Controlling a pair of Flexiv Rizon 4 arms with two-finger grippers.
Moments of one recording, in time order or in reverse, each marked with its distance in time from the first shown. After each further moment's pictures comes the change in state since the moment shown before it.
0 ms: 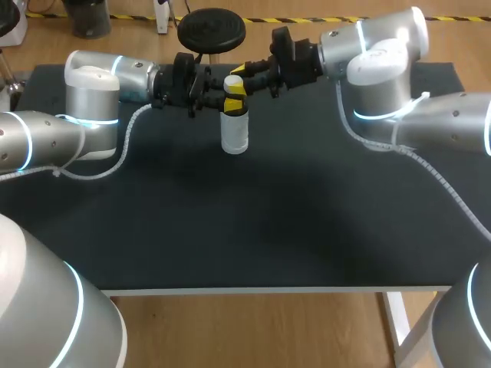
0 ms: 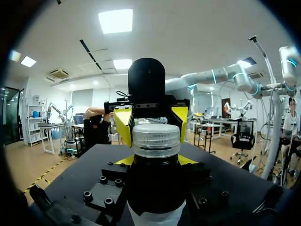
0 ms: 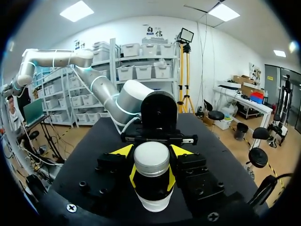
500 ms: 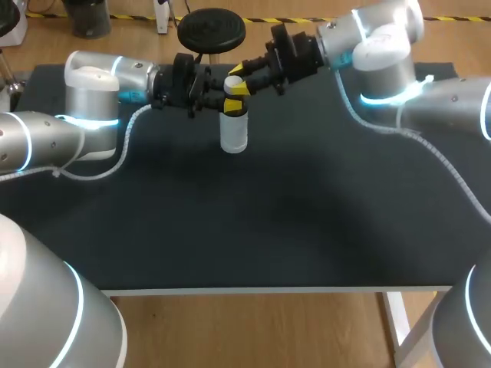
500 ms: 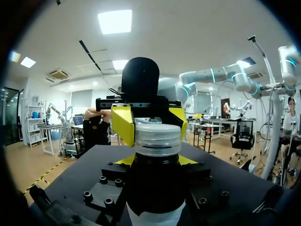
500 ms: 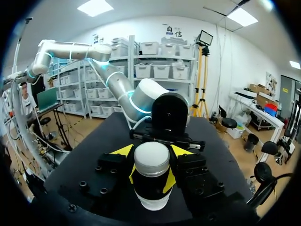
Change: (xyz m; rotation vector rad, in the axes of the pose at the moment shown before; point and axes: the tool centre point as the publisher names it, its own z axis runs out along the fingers) left arm 0.002 0.000 0.000 0.002 0.002 0.001; right arm 0.004 0.000 -0.002 0.015 0.165 -0.121
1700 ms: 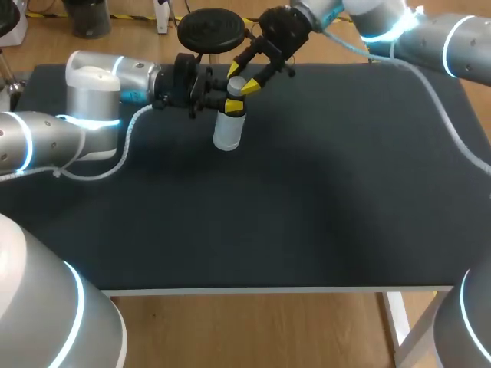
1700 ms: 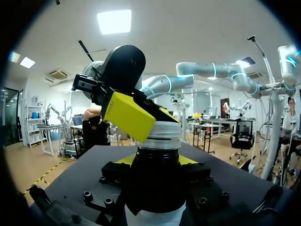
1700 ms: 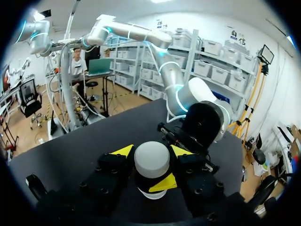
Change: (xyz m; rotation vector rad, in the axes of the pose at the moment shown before) left arm 0.002 -0.001 0.003 0.001 0.005 0.000; right arm 0.009 0.001 -0.009 0.116 0.473 -0.361
